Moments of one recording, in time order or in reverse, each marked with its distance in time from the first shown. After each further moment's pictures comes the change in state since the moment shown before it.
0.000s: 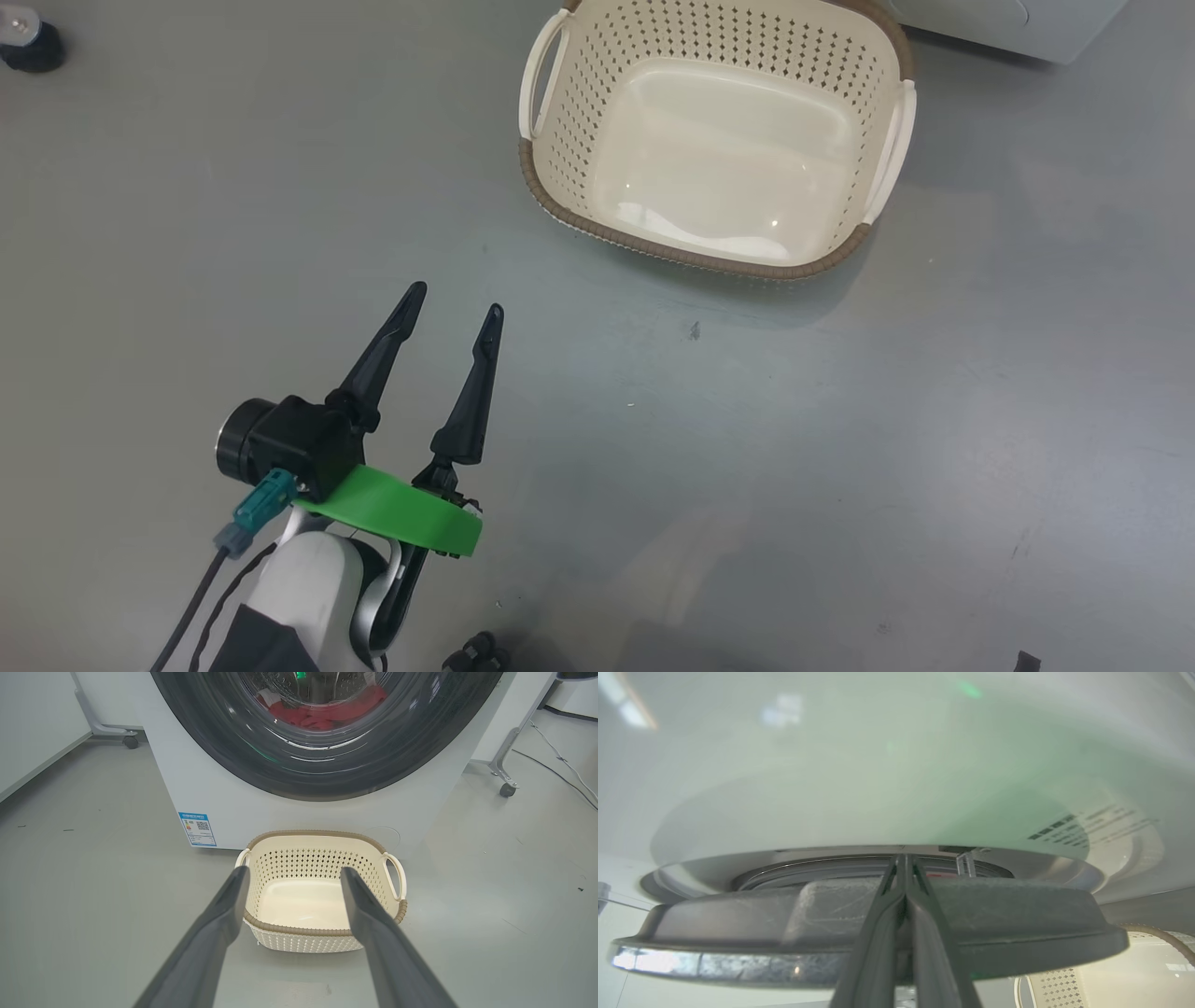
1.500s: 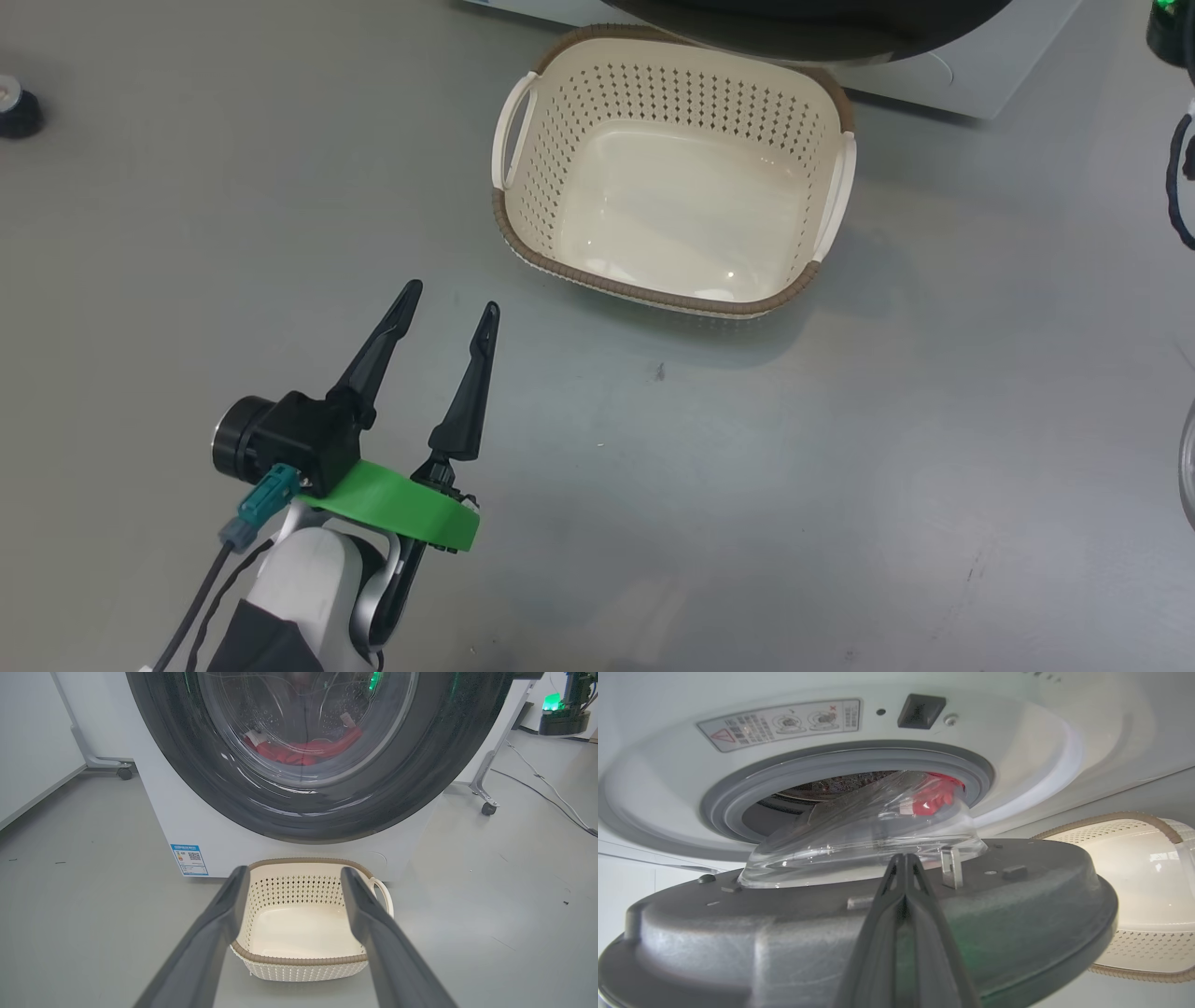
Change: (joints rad) left arm -0.011 0.000 0.003 0.021 0.021 0.010 0.000; right arm 0.077 0.021 -0.013 0.154 0.085 0.007 0.209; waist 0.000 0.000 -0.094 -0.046
